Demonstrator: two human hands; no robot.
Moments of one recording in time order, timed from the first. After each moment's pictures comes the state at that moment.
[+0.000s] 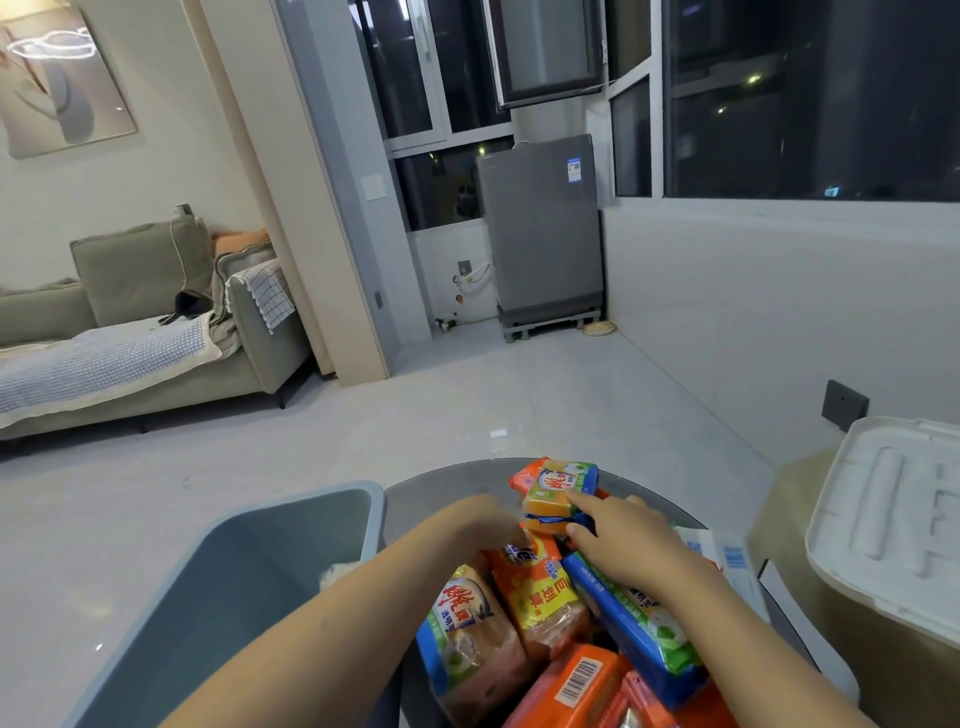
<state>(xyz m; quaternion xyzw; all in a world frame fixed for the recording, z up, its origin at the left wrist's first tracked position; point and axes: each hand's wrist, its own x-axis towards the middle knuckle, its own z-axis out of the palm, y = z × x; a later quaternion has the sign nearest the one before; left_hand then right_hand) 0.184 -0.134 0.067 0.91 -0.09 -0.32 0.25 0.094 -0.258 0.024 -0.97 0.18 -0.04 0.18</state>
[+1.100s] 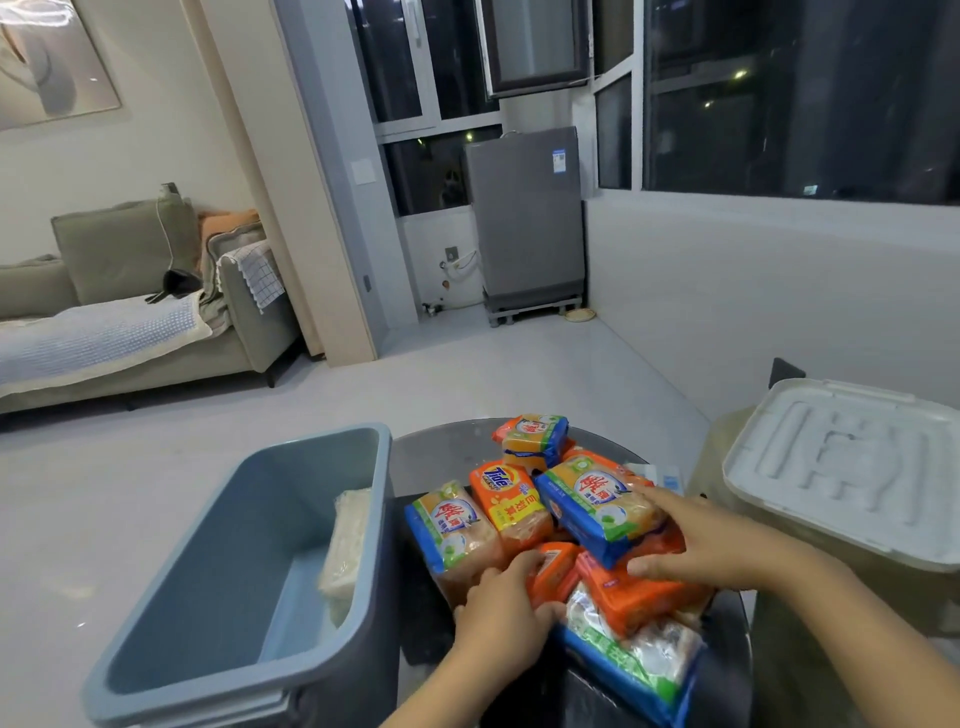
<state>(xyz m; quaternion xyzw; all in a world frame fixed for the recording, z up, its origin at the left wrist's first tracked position) 0.026 -0.066 0.017 0.93 -0.23 -0.20 0.22 -0.051 -0.279 0.043 -0.94 0.14 0.07 0.30</state>
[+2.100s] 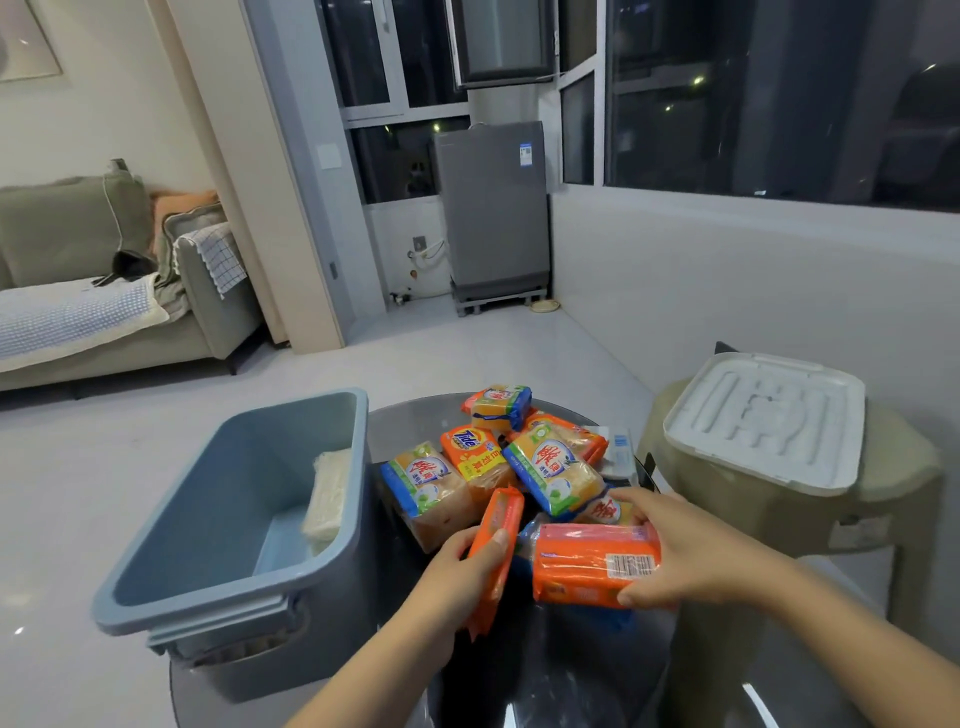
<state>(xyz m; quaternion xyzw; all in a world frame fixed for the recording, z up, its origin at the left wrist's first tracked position) -0.005 -0.028 0.014 0.76 -0.09 -0.30 0.57 -0.126 -0.238 0.034 -0.94 0.12 0.01 0.31</state>
